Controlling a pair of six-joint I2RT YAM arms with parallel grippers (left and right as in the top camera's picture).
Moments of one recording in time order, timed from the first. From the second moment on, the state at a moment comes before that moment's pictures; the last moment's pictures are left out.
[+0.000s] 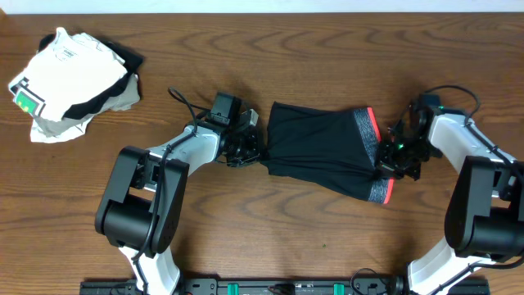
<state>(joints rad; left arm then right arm) -0.33 1.92 1.01 -0.33 0.62 -0.53 -0.12 1.84 1.10 -0.98 -0.30 0.21</state>
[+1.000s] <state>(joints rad) -0.30 1.75 1.01 -0.25 0.53 -0.44 -0.13 1.85 1.54 -1.30 -0.20 0.17</state>
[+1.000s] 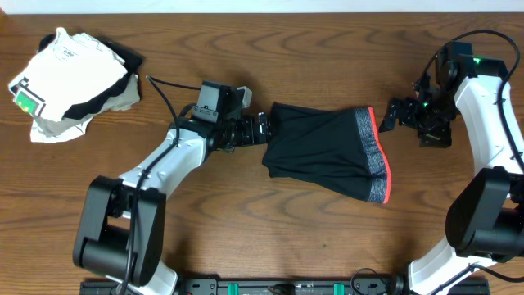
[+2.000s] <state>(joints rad) -0.44 2.00 1.06 0.01 0.79 -0.57 -0.13 1.85 1.54 -1.29 -0.20 0.17</state>
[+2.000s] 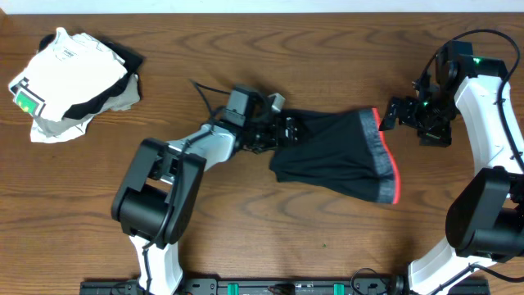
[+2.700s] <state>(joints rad) -0.47 2.05 1.03 0.06 0.74 -0.64 -0.13 1.85 1.43 -1.19 -0.20 0.17</state>
